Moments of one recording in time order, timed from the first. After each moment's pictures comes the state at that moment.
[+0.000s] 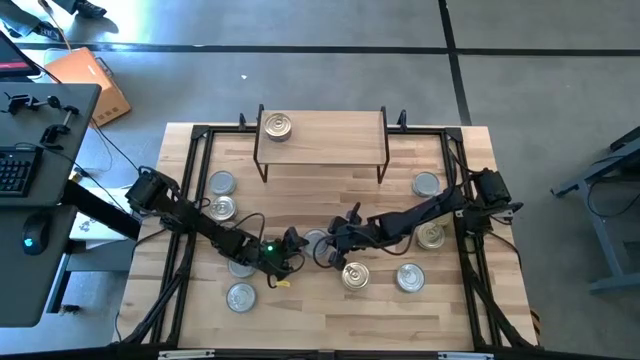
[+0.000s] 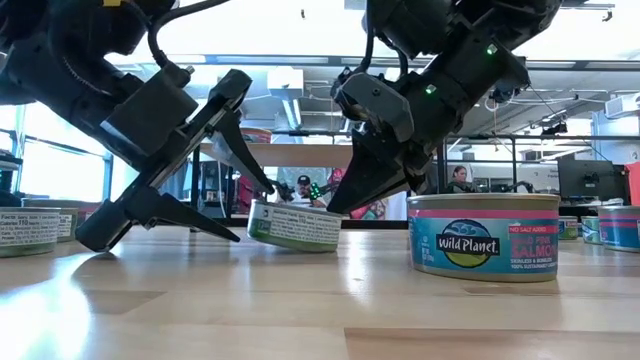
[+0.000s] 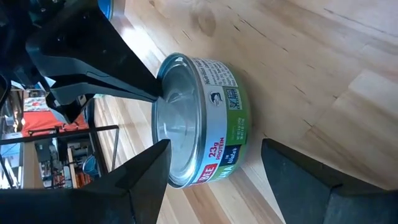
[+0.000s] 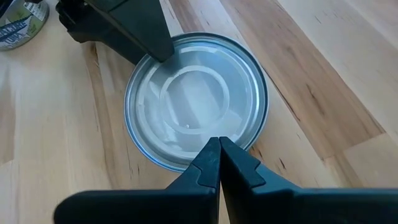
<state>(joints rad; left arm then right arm) -0.45 1.77 0.64 0.38 -0.63 0.94 0.23 1.91 0.97 0.02 0.22 0.58</state>
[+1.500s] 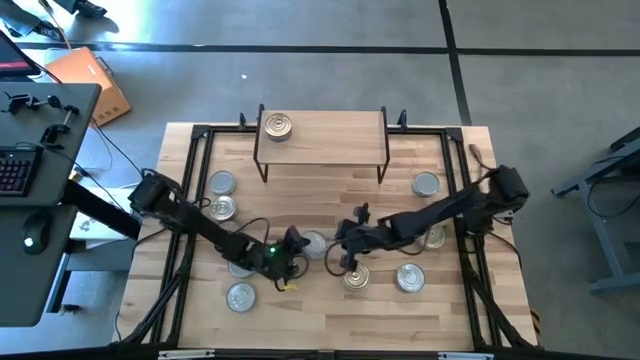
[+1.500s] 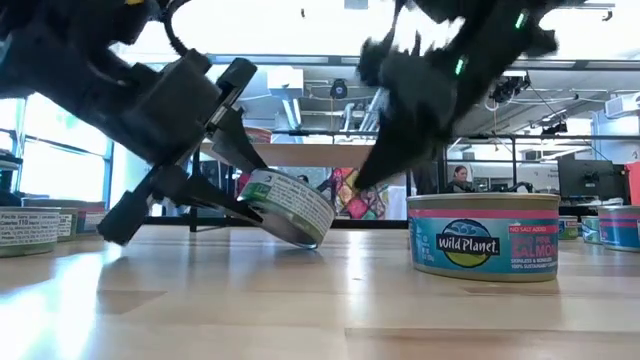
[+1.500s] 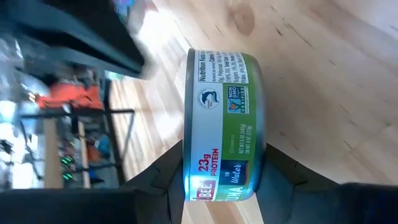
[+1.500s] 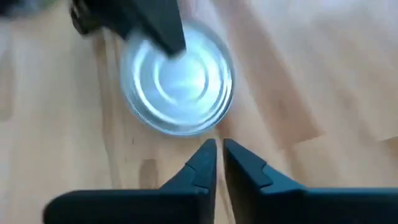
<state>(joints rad) -0.46 1.80 0.71 0.31 -0.74 0.80 0.27 1.73 0.96 -0.08 0.34 0.42</state>
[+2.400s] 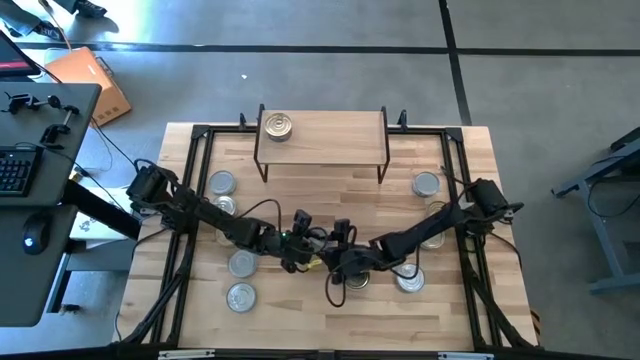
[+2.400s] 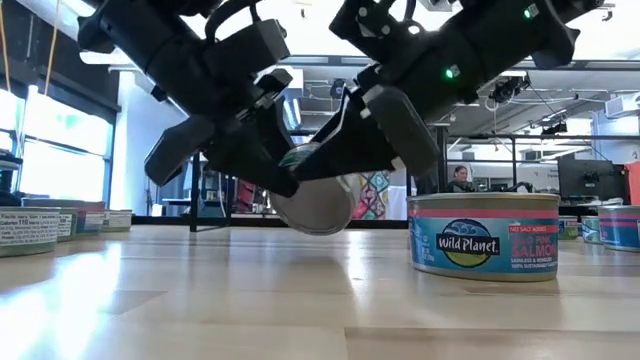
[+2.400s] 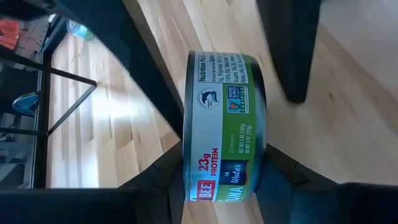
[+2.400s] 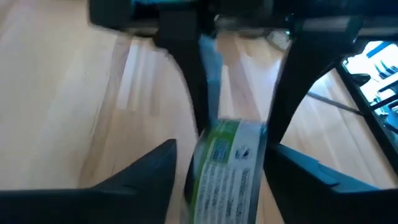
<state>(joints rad) -0.32 1.74 0.89 0.04 -0.49 0.44 0.38 1.92 1.03 0.27 0.60 -0.16</state>
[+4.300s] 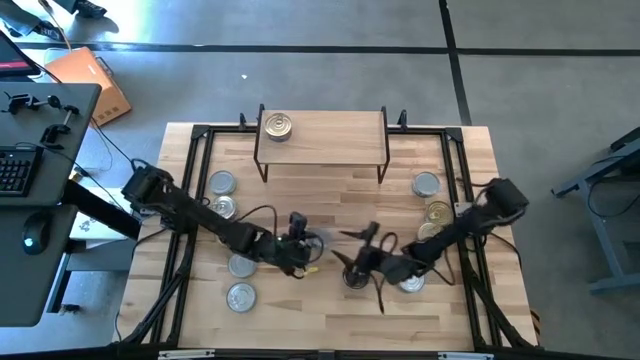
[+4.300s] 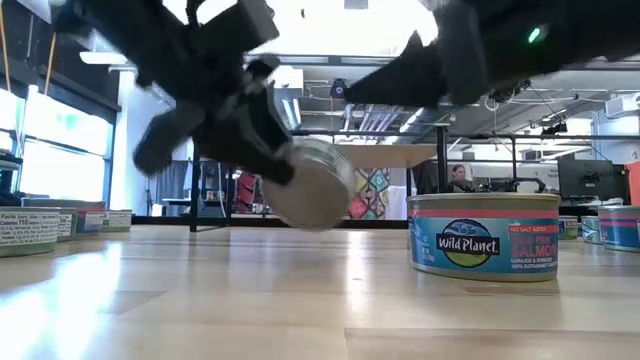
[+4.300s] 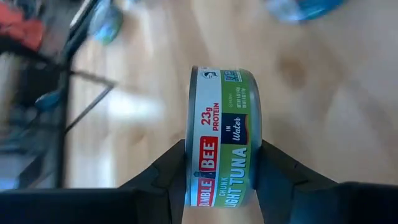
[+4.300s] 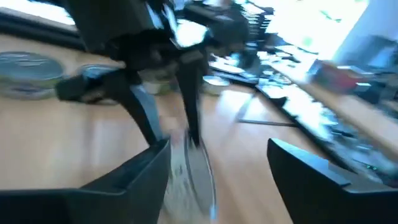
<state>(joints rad) -0.38 1.71 0.93 -0.04 -0.63 0.40 0.54 1.78 0.74 0.80 0.97 -0.16</state>
